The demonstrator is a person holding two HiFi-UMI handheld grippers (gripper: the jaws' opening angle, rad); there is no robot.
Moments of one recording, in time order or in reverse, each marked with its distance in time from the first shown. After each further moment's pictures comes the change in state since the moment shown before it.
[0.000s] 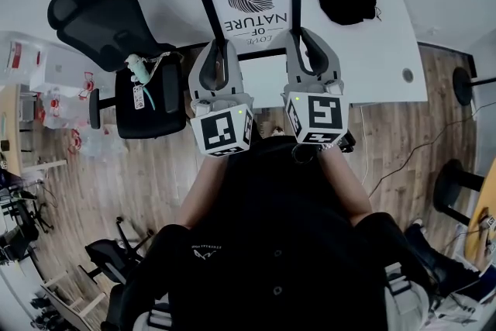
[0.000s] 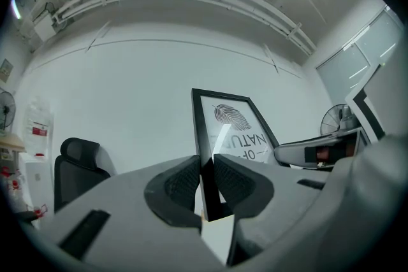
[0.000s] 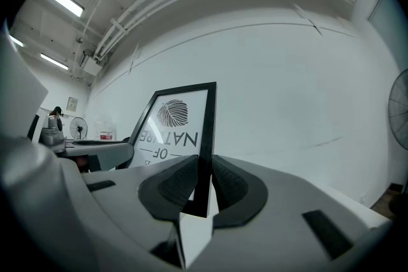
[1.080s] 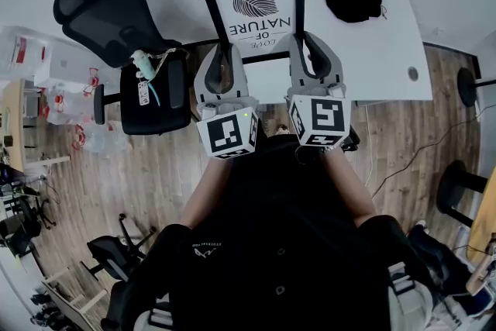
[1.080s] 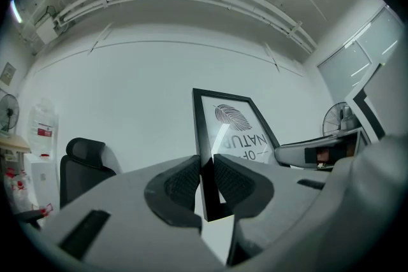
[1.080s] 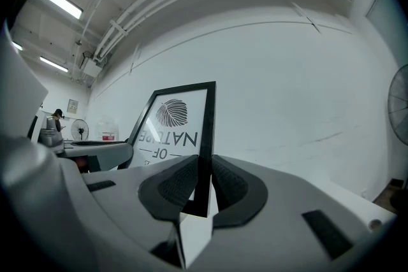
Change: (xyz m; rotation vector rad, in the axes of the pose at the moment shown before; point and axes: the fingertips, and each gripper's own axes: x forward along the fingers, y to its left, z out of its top) left arm -0.005 0.001 -0.002 0.004 0.019 0.027; right arm 0.000 0.002 -0.004 0.017 0.016 0.010
